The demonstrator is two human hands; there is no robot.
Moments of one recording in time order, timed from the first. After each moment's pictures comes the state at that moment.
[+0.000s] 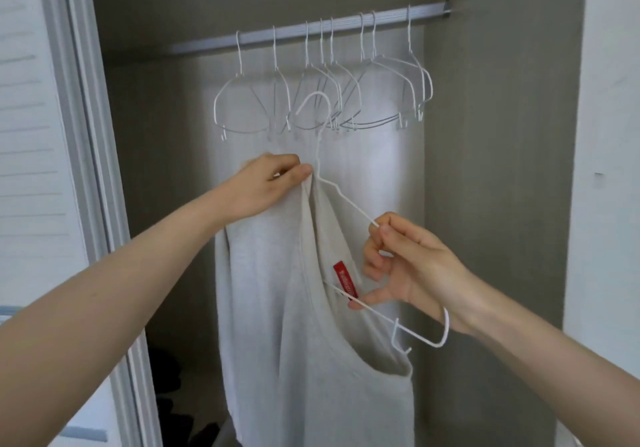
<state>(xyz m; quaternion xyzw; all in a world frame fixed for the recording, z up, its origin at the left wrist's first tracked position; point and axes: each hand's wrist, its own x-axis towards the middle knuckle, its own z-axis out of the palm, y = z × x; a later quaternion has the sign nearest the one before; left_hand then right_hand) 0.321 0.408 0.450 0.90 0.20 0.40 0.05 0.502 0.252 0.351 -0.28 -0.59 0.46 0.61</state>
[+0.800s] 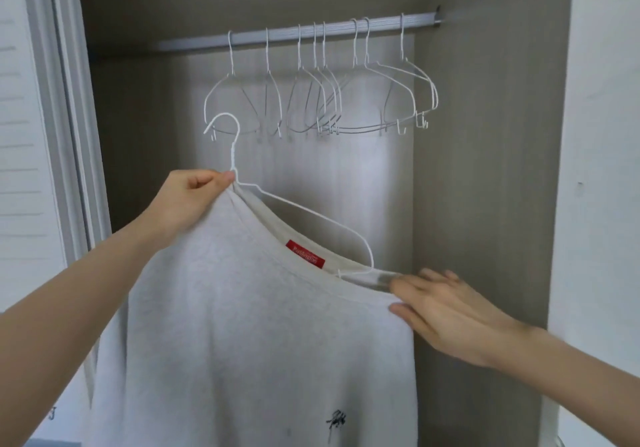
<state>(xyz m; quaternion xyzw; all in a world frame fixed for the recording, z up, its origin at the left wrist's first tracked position) 0.267 0.469 0.423 0.77 0.26 0.53 0.24 0.548 0.227 0.320 -0.63 -0.71 -0.32 0.09</state>
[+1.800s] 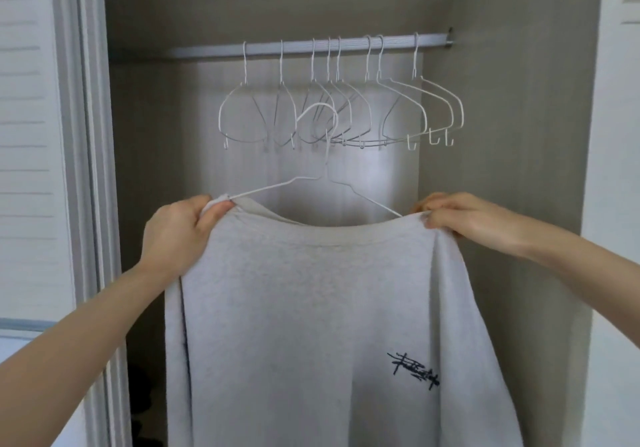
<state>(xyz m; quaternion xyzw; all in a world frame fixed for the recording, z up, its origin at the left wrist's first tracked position) 0.245 0.499 0.383 0.77 0.29 0.56 -0.02 0.571 0.251 0.434 -0.65 -0.65 0.03 0.38</state>
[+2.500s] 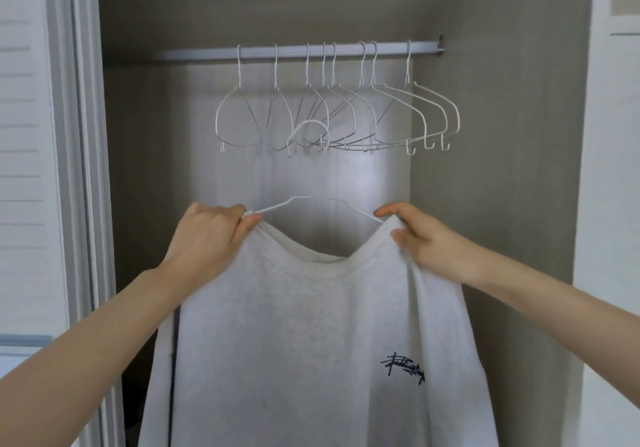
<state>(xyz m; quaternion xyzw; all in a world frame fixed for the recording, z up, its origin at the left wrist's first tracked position) 0.269 0.479 0.394 0.83 0.30 0.41 -0.23 0.534 0.278 0.401 -0.64 -0.67 -0.07 0.38</state>
